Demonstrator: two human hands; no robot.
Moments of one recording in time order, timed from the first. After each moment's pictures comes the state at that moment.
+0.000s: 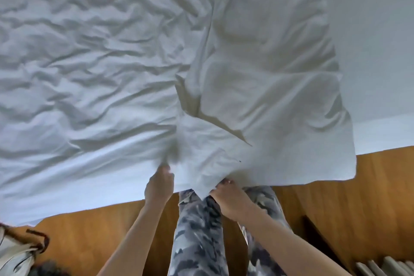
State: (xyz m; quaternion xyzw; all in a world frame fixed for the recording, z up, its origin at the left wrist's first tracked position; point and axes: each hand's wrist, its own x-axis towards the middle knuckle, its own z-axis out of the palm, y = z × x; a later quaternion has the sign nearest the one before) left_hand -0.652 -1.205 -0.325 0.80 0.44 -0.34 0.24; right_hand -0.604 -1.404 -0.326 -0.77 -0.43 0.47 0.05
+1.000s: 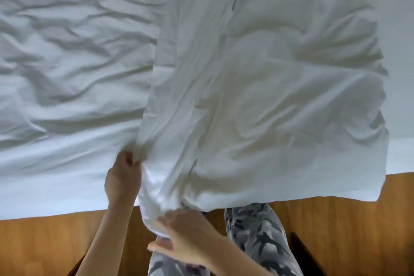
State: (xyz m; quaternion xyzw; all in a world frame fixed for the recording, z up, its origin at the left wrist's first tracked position) left_hand -0.674 -1.139 -0.380 0.78 0.54 -0.17 0.28; right_hand -0.659 -1.312 -0.336 -0.71 -0.45 0.50 0.24
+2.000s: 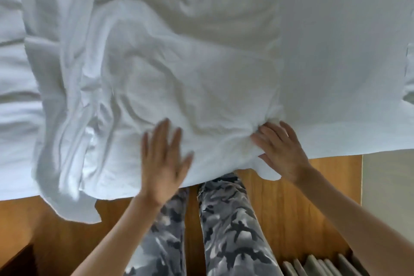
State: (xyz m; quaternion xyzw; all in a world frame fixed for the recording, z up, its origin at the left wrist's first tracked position) left_hand -0.580 -1.425 -0.408 0.98 0.10 0.03 0.19; right_hand -0.422 -1.703 -0.406 -0.85 -0.52 0.08 -0.06
